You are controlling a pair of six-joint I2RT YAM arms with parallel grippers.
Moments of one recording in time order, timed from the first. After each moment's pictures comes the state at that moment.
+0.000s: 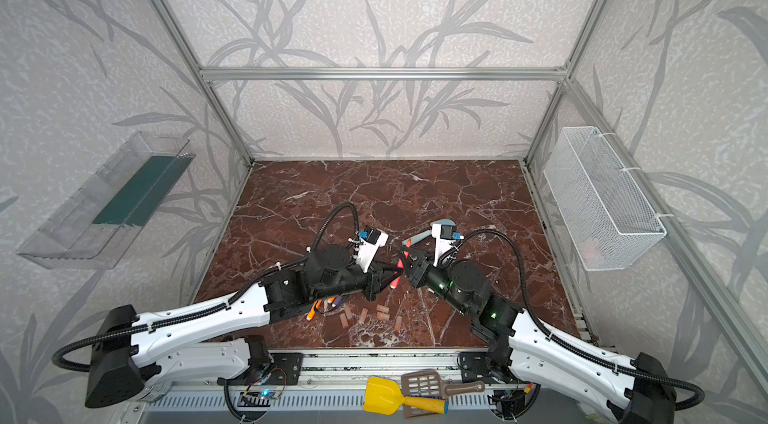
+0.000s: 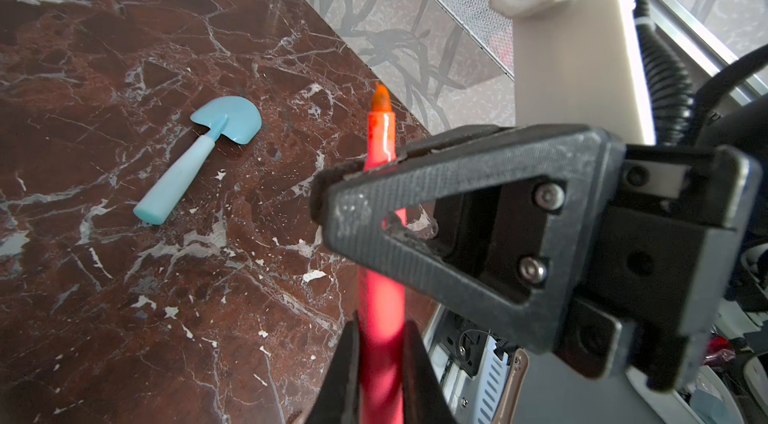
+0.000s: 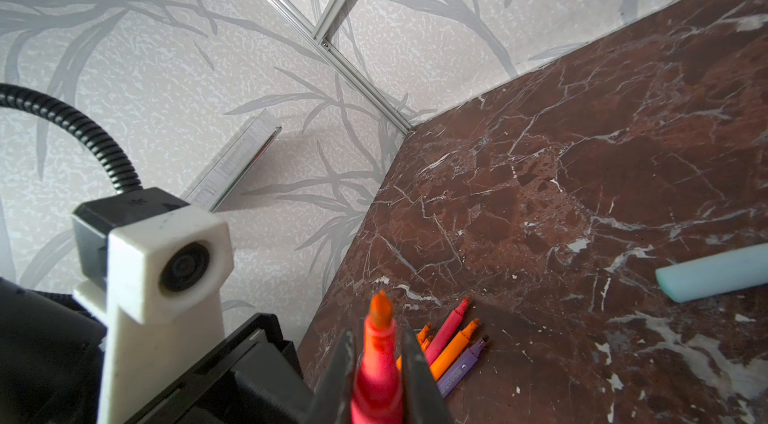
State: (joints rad) left arm -1.08 1.14 0.80 -0.03 0.09 -0.52; right arm 0.95 0.74 0.43 0.27 0.12 0.85
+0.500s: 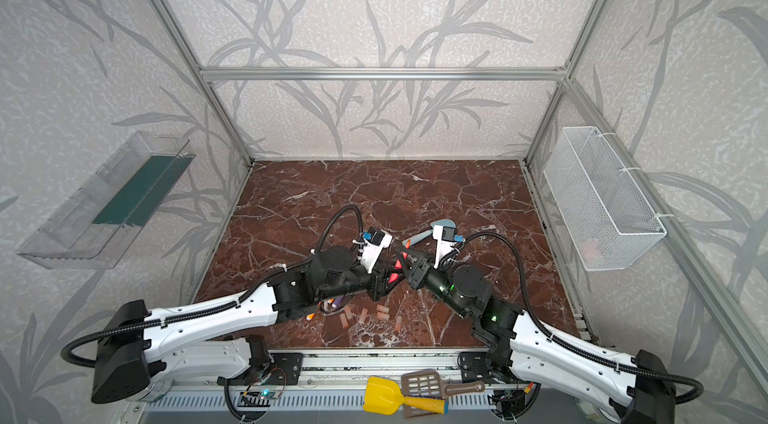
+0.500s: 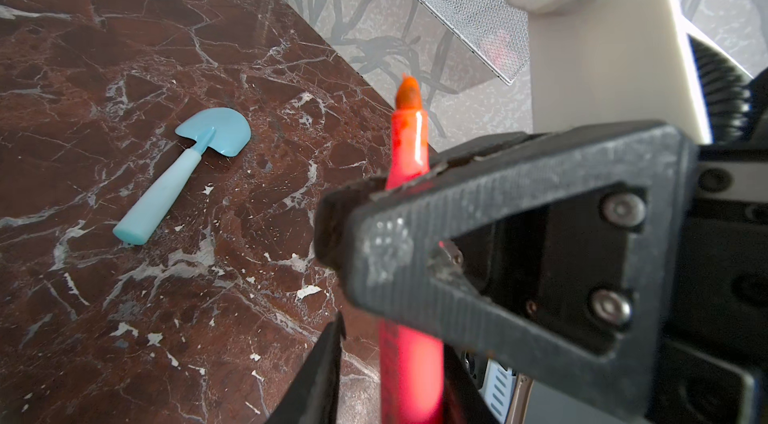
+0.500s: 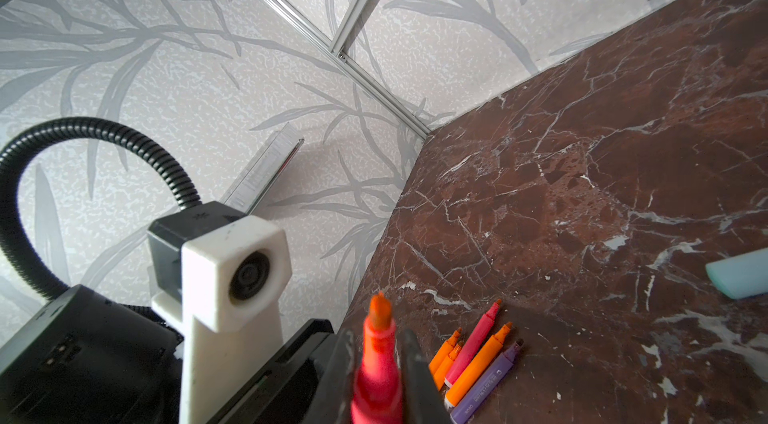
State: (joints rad) left arm -1.08 1.18 0.76 0.08 0.09 -0.51; right arm 1.00 0.73 0.41 0.32 0.17 0.92
